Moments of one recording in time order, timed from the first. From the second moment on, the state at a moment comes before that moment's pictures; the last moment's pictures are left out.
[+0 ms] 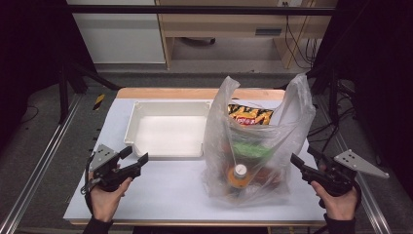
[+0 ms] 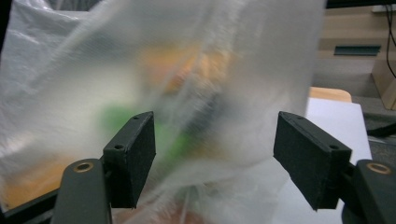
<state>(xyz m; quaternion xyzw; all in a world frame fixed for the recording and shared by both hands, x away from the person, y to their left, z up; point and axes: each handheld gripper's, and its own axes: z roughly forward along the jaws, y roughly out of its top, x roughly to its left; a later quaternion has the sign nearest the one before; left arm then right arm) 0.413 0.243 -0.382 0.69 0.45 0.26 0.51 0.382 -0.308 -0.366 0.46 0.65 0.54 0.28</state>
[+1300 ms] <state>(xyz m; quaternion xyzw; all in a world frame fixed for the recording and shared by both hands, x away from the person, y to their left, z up) 0.455 0.056 -0.368 0.79 0.33 0.16 0.49 0.394 -0.273 -0.361 0.40 0.71 0.53 0.24</state>
